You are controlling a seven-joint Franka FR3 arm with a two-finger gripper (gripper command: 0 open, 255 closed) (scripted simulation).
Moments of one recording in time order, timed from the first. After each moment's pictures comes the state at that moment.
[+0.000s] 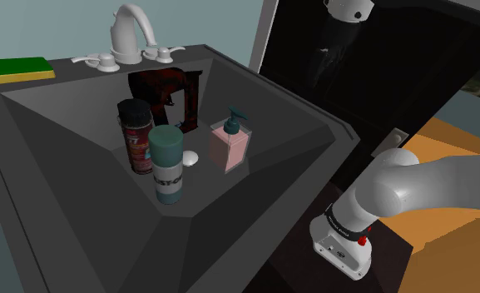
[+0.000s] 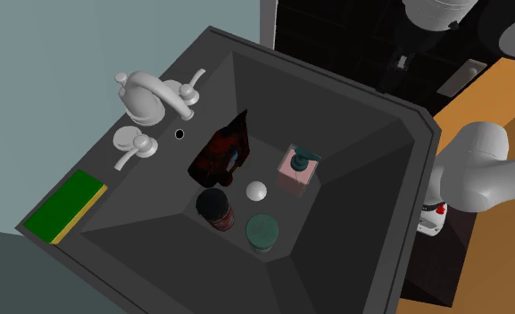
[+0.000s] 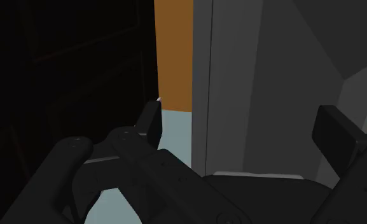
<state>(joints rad) 0.02 -0.80 0.06 -2.28 -0.10 1.48 -0.04</state>
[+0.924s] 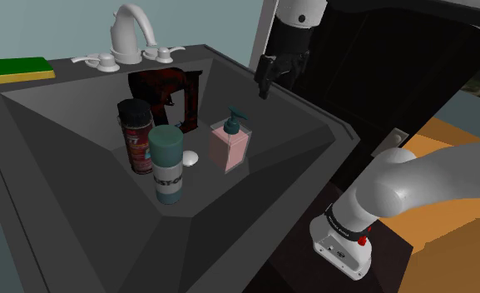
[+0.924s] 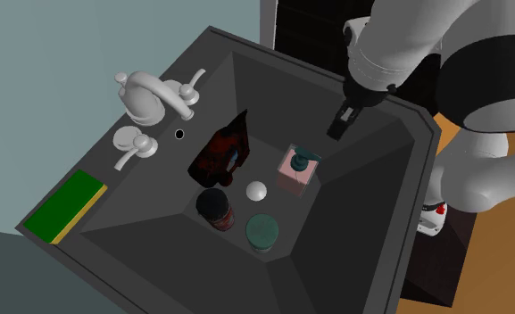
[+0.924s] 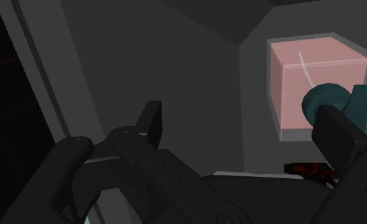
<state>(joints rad) 0.04 -0.63 0.33 -2.19 0.09 1.56 0.35</state>
